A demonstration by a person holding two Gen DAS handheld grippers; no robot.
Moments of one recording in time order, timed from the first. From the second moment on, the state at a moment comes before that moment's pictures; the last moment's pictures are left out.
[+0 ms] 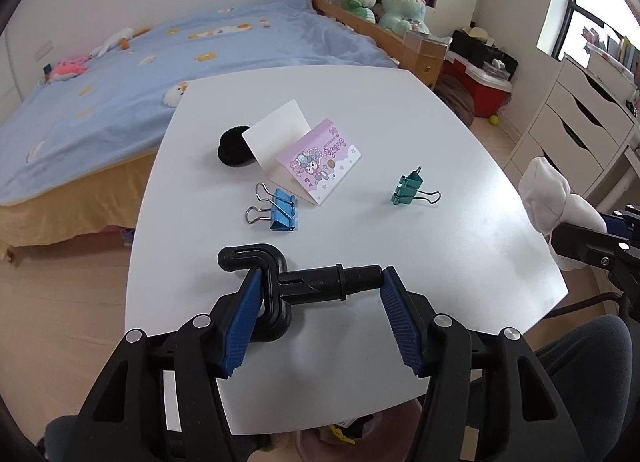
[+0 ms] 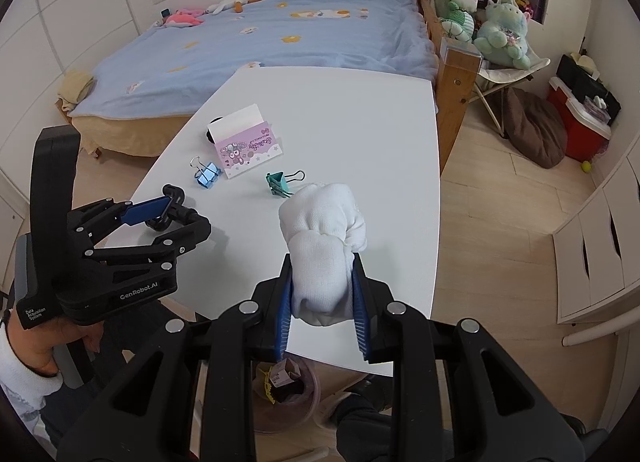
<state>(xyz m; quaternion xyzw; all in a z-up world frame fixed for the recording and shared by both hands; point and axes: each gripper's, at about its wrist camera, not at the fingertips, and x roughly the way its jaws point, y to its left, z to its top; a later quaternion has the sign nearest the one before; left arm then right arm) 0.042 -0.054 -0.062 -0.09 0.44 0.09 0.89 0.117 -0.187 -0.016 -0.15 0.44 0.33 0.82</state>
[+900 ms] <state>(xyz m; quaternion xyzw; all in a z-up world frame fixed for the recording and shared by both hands) -0.024 -0.083 -0.001 -0.02 0.40 -0.04 0.91 0.038 -0.196 0.020 -0.16 0.38 0.39 0.82</state>
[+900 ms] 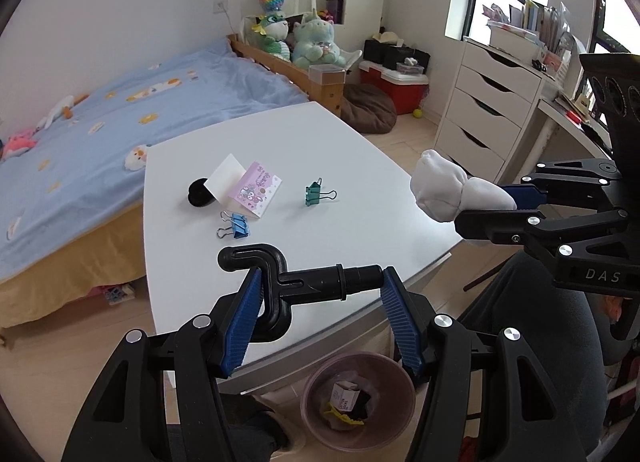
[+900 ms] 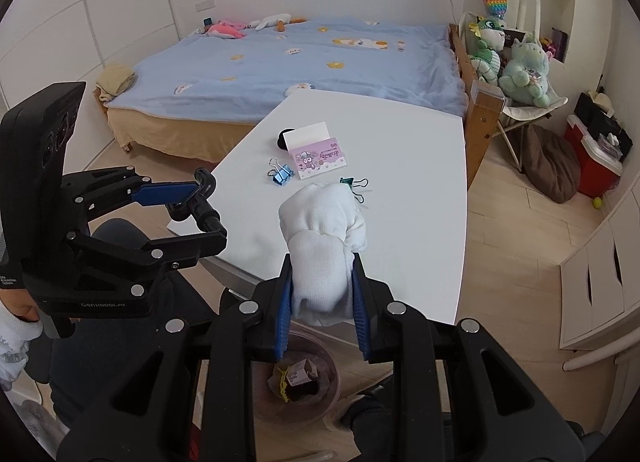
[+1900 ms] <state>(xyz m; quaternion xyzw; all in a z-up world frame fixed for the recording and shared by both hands) -0.083 -0.120 -0.020 0.00 0.43 -0.12 0.90 -0.017 -0.232 0.006 -0.15 0.40 0.41 0.81</state>
